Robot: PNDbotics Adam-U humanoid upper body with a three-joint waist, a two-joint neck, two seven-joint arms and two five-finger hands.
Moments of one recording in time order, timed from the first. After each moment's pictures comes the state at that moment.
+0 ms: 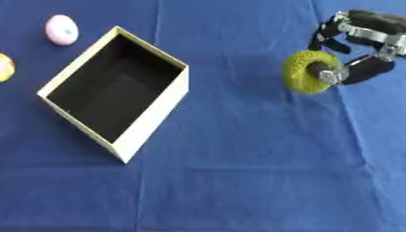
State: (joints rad) left arm -0.37 0.52 0.10 -1.98 0.07 -0.31 0.33; right arm -0.69 -0.87 0.18 -1.40 0.23 -0.56 0.52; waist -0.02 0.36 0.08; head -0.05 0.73
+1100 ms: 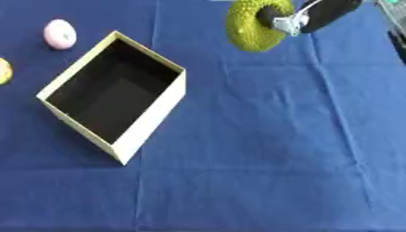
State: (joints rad) left arm -0.38 0.52 0.08 -1.98 0.08 -0.32 0.33; right arm -0.93 -0.79 0.25 -1.48 0.12 -0.54 0.60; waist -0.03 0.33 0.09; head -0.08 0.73
